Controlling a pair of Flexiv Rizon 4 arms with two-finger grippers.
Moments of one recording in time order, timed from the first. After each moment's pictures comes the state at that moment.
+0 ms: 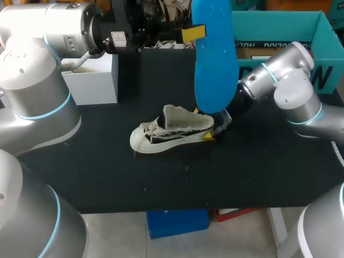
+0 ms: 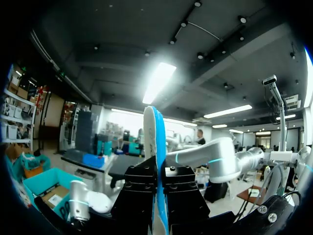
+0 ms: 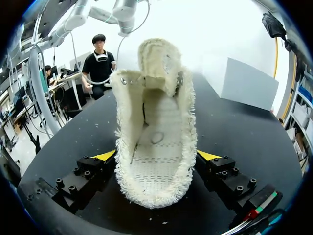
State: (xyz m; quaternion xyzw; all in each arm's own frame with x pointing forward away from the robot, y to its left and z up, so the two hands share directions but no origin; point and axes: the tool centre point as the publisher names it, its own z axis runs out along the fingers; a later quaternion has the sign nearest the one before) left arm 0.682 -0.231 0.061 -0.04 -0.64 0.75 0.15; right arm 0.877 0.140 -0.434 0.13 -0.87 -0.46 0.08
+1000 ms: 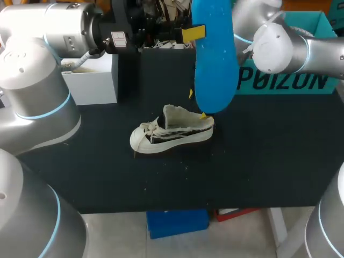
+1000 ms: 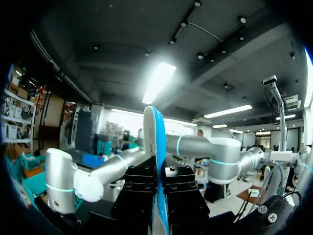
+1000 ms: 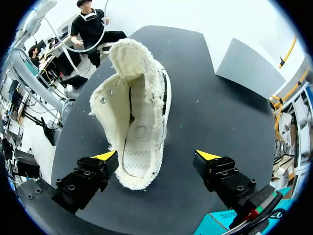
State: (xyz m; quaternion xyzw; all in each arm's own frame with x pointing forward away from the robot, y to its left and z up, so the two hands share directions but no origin) left arm 0.682 -0.231 0.061 -0.04 -0.64 0.75 0.15; right arm 0.908 0.140 -0.370 0.14 -0.97 -0.19 0.04
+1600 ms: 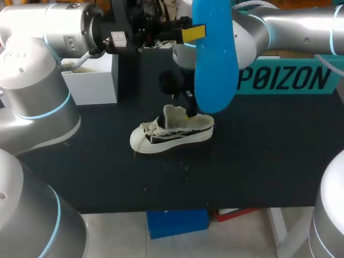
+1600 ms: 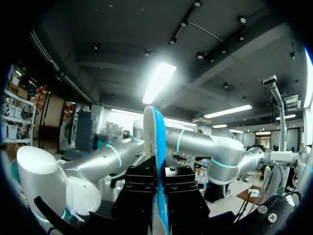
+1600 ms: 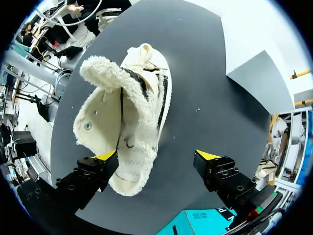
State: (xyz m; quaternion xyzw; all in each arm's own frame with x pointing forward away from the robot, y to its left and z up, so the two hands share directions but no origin) left arm 0.682 -0.231 0.061 -0.04 -0.64 0.75 0.15; right arm 0.908 0.188 -0.362 0.20 -0.98 -0.04 -0.02
